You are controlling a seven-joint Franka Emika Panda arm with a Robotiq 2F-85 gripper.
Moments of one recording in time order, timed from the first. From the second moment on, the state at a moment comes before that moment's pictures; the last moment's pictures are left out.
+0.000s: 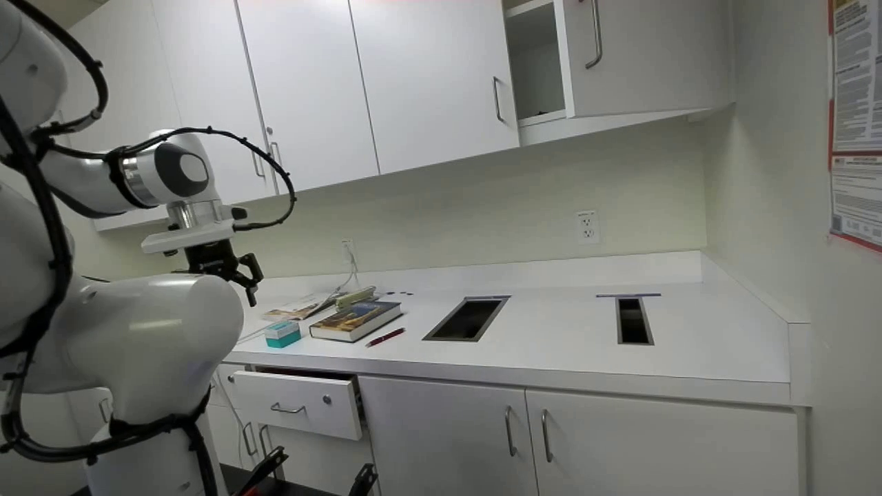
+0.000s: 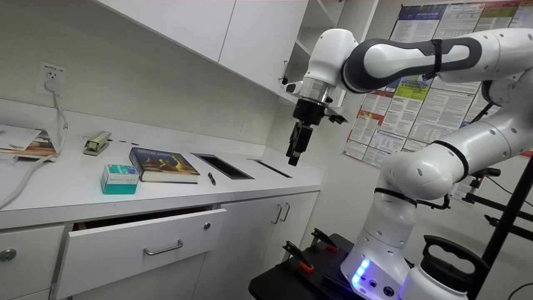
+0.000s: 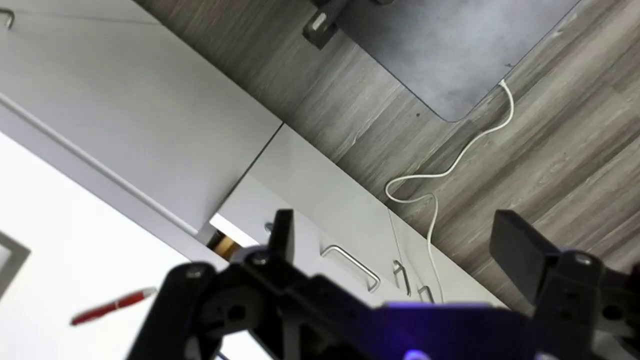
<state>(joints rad) 0.41 -0.77 0.27 -2.77 0.14 2.05 -0.15</state>
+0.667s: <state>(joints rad) 0.34 -0.43 0.82 -2.75 -0.27 2.48 0.30</state>
